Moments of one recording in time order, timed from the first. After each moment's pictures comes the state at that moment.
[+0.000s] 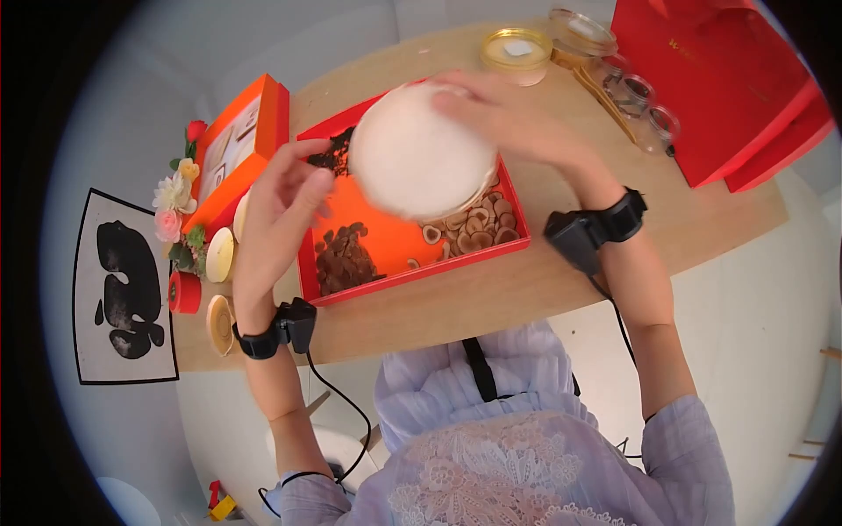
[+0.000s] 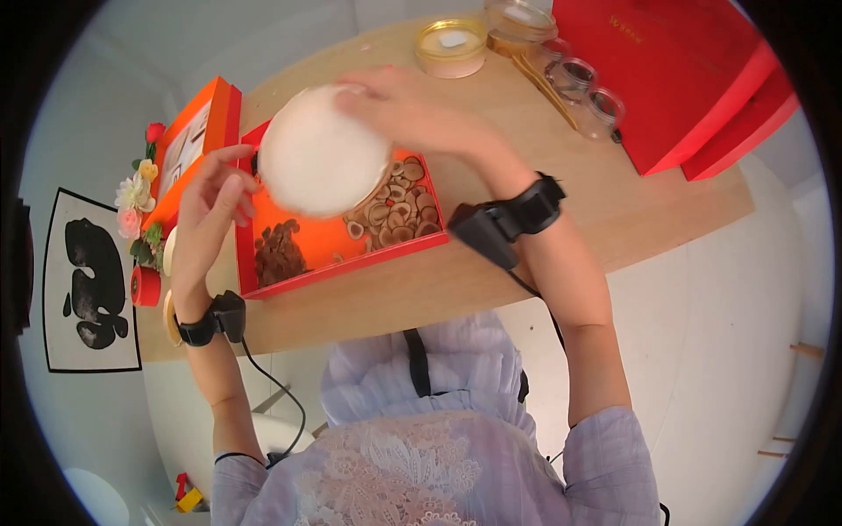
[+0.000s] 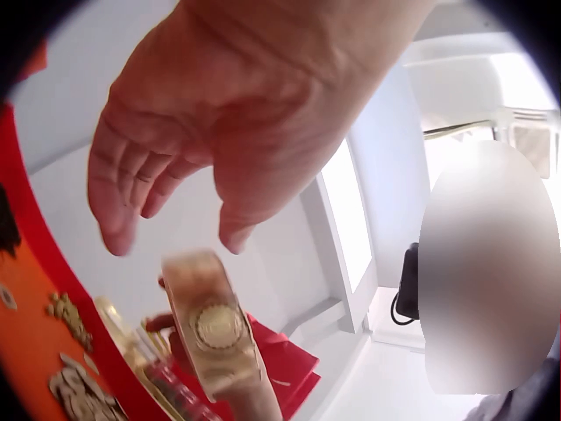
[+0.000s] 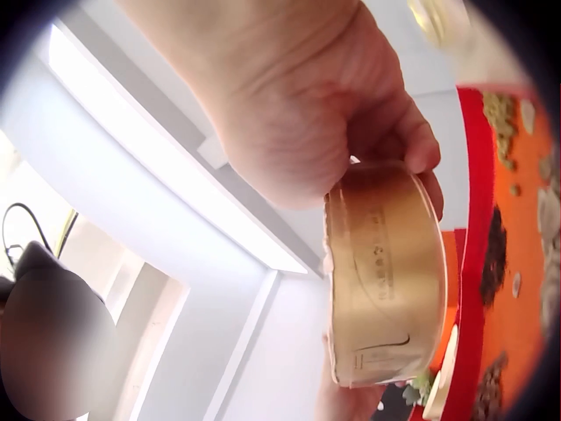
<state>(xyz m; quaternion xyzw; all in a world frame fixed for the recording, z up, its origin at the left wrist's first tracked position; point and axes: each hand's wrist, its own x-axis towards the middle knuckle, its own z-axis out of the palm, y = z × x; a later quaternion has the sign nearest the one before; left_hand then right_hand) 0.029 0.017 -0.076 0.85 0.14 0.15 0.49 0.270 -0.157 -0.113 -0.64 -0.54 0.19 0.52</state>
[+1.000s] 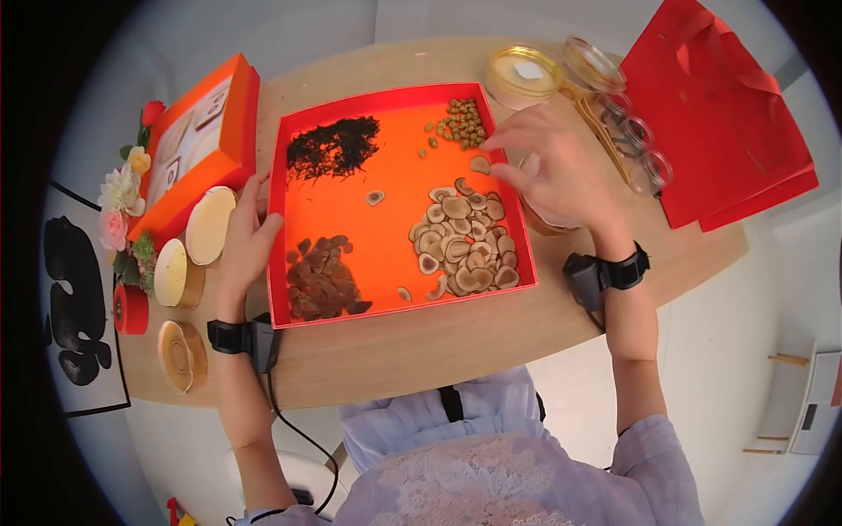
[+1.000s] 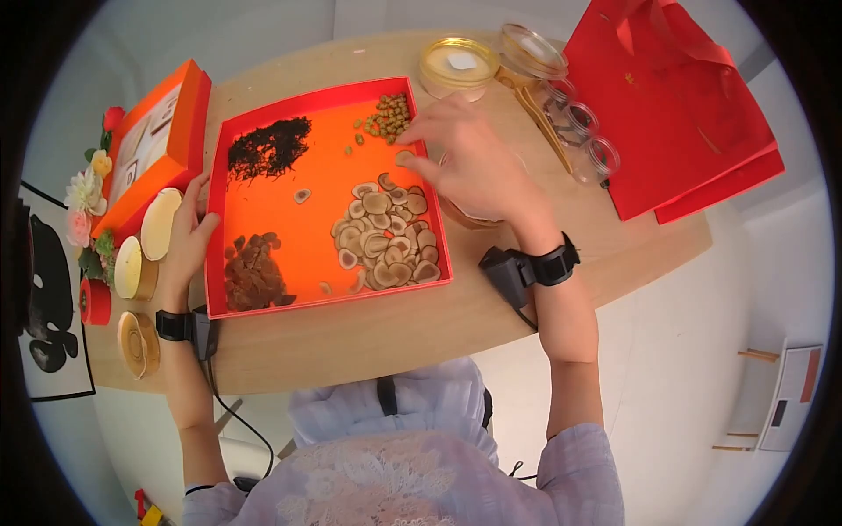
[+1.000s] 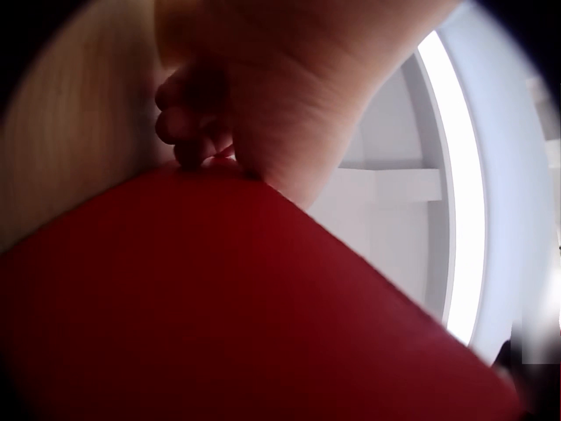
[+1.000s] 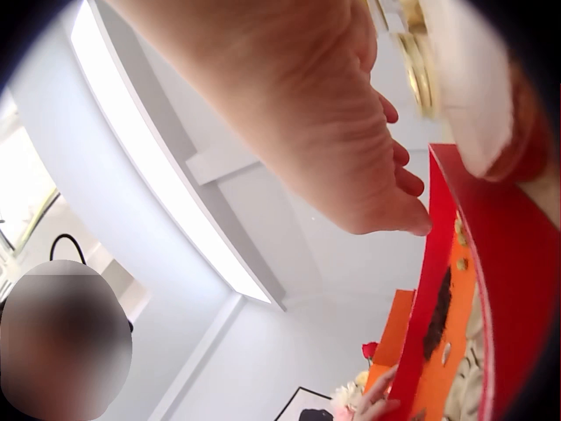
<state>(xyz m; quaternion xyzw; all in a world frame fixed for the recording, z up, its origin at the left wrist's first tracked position) 0.011 0.139 -0.189 0.87 0.23 0.17 0.41 0.292 -0.172 -0.139 -0.75 -0.57 -0.03 0.32</state>
